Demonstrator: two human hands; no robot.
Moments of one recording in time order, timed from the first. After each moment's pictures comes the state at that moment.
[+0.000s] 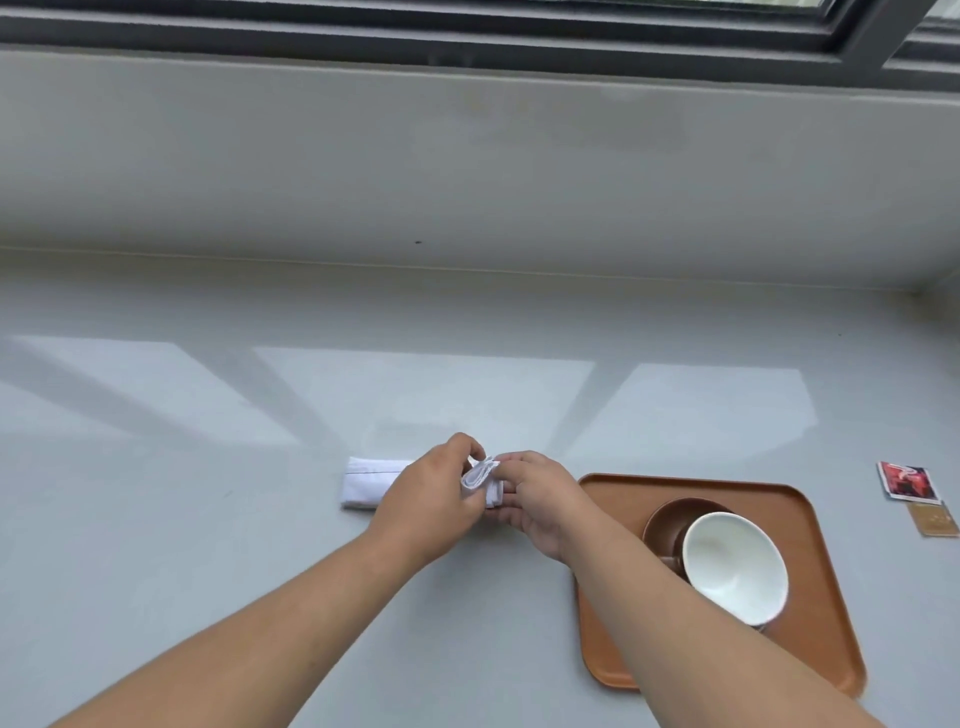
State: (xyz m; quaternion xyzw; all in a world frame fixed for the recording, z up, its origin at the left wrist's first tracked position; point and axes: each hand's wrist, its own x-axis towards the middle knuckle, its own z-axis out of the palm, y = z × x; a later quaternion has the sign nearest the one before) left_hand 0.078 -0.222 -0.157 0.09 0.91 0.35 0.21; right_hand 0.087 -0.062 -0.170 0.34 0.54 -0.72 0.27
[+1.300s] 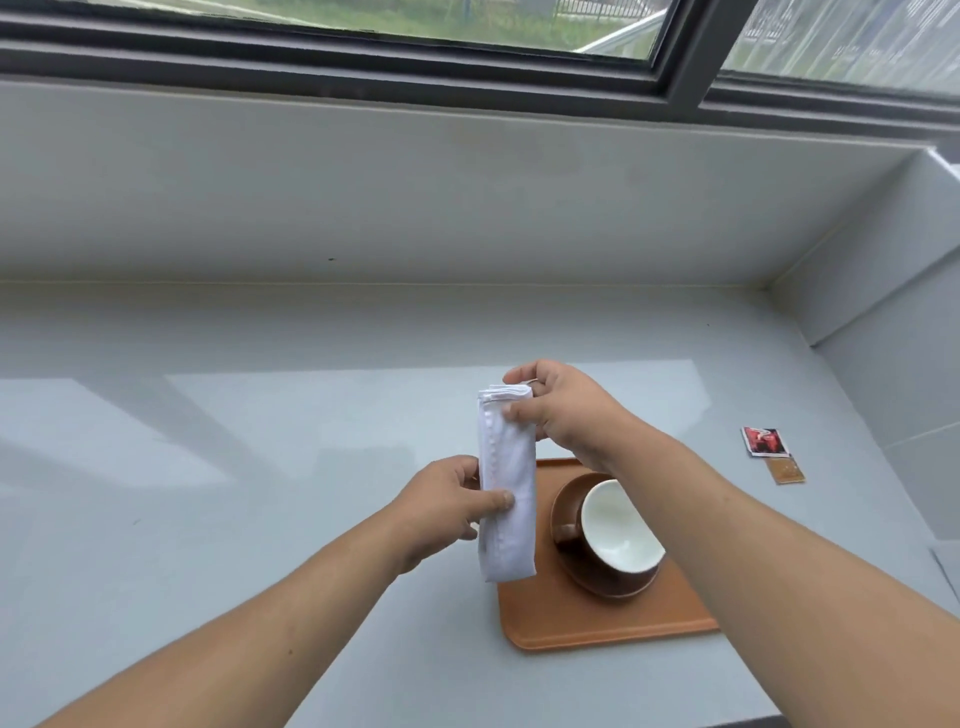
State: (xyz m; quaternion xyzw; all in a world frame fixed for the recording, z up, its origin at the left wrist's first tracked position) left_hand 0.108 -0.143 -0.110 0.01 0.71 0.55 0.44; right_hand 0.082 0.053 -0.069 0.19 0.75 -0.61 0.16
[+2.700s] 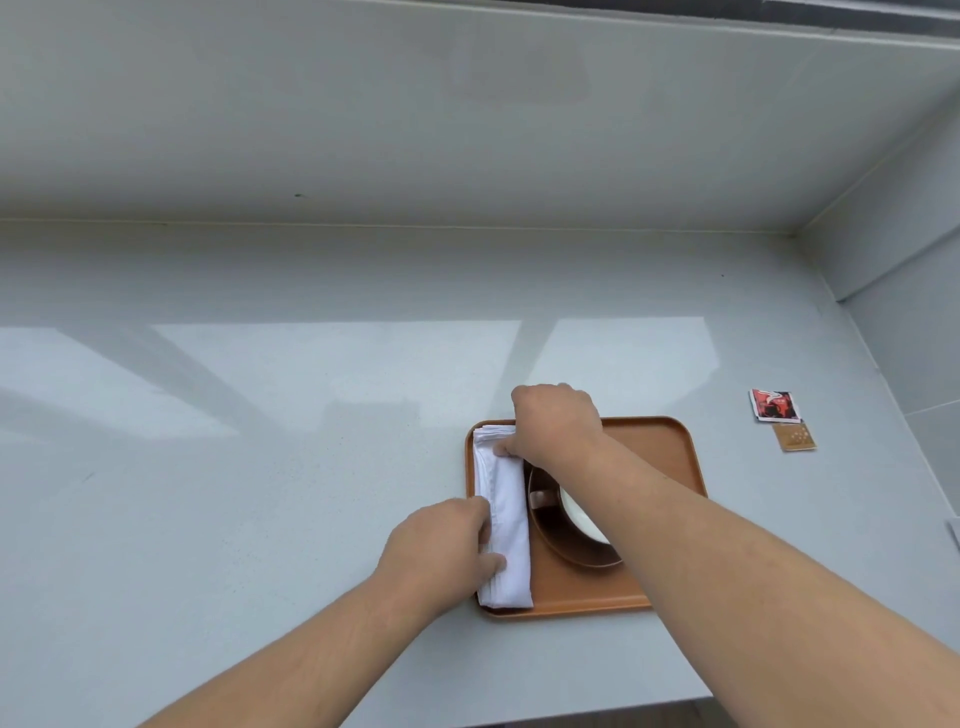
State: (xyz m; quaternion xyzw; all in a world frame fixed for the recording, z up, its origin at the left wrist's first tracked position) left_hand 0.178 -0.108 -0.179 0.20 0.92 0.17 0.30; right_hand 0.097 0.077 -0.169 0.05 0.98 0.02 0.20
